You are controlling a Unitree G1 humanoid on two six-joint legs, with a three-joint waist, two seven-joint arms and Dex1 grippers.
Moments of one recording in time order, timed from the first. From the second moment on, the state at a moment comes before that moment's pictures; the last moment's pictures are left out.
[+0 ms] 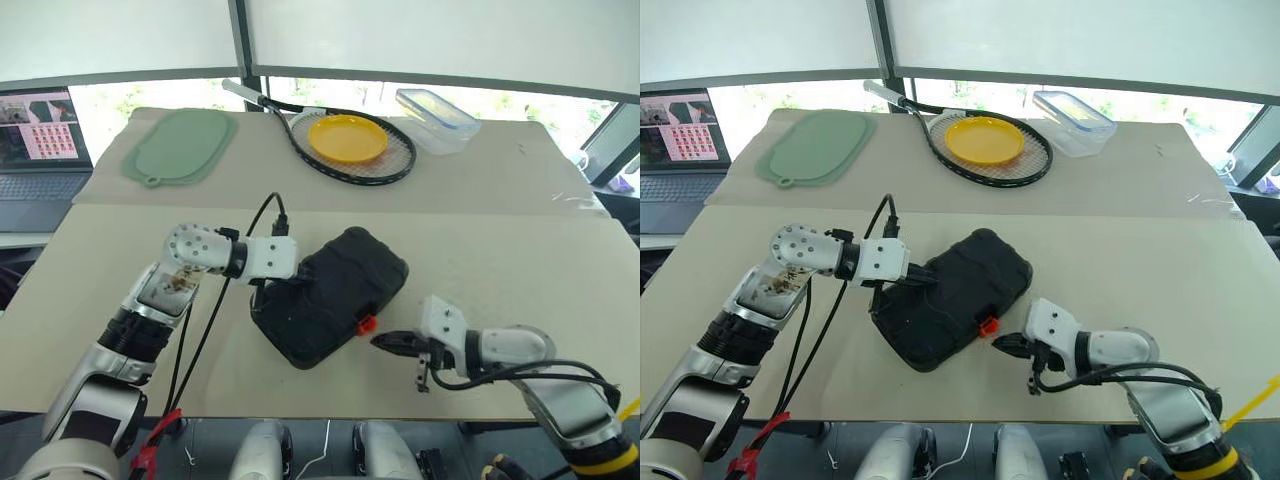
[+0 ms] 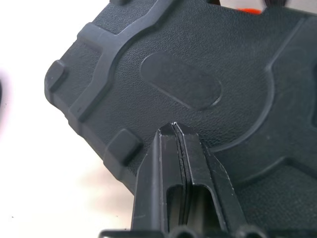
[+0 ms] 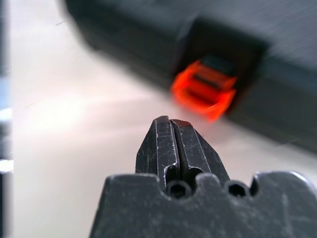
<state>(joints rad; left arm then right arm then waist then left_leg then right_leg) -0.66 0.63 -0.33 0.03 -0.05 0.10 -1.25 0.00 -0.79 0.16 -0.48 0.26 0.41 0.97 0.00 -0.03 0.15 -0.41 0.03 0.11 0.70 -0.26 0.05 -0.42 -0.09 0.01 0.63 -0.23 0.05</state>
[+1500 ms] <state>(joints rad) -0.71 0.64 -0.43 0.08 0.00 -0.13 -1.35 0.18 -0.51 0.06 -0.71 0.32 0.70 0.59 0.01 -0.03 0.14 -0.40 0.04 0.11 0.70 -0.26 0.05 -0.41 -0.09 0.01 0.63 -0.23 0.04</state>
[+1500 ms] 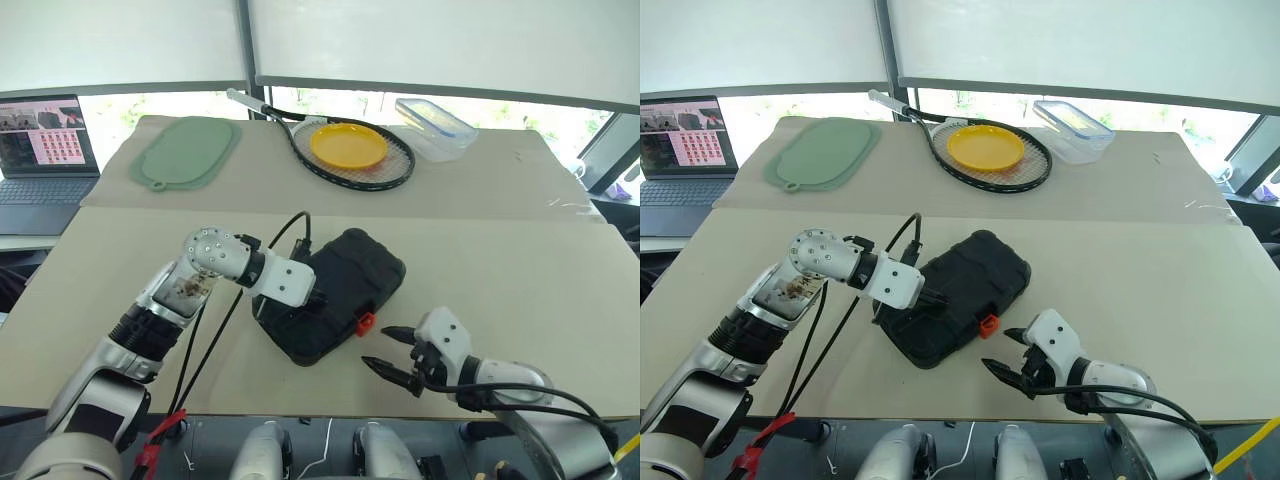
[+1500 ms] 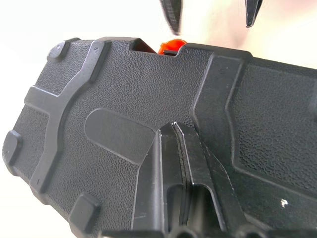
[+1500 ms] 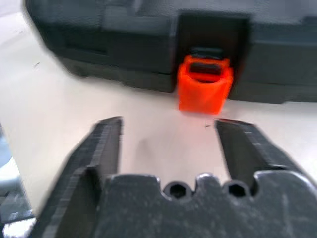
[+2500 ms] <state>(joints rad) -0.73 0.60 -0.43 0.14 0.00 -0.17 -1.36 0.09 -0.50 0.12 -0.61 0.31 0.71 0.52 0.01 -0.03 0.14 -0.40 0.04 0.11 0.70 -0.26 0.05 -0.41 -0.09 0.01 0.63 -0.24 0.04</state>
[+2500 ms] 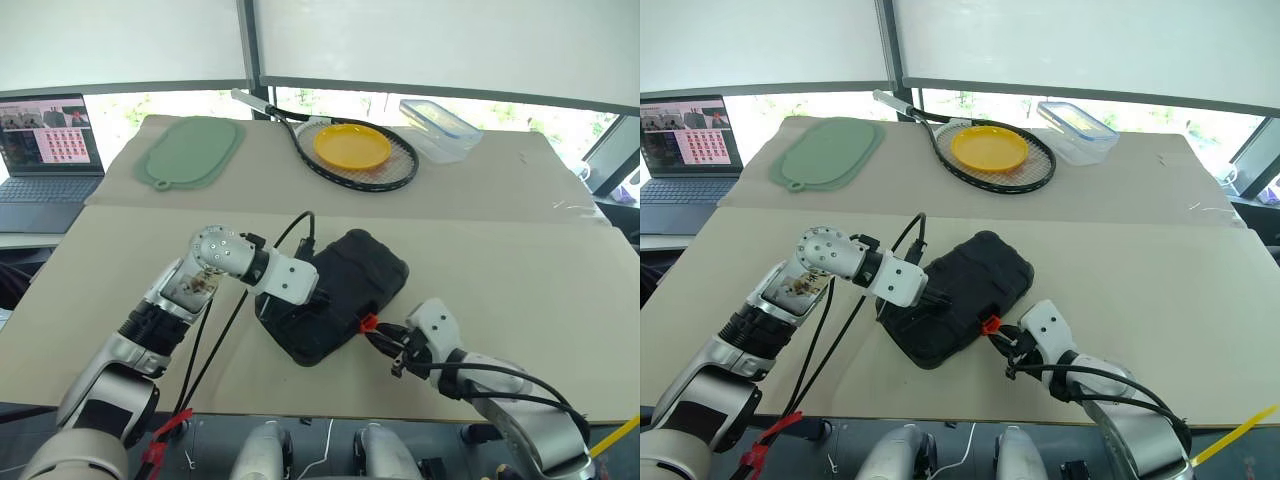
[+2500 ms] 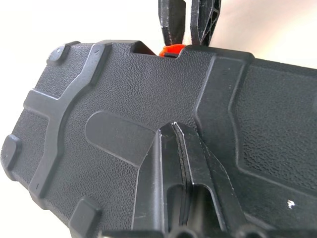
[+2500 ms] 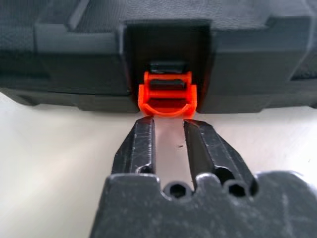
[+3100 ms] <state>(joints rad) -0.75 0.60 -0.44 0.17 0.02 -0.20 -1.35 0.10 -0.48 0.11 -0.69 0.38 0.76 0.48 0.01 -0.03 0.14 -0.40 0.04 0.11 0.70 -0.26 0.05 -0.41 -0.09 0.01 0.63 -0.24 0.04</state>
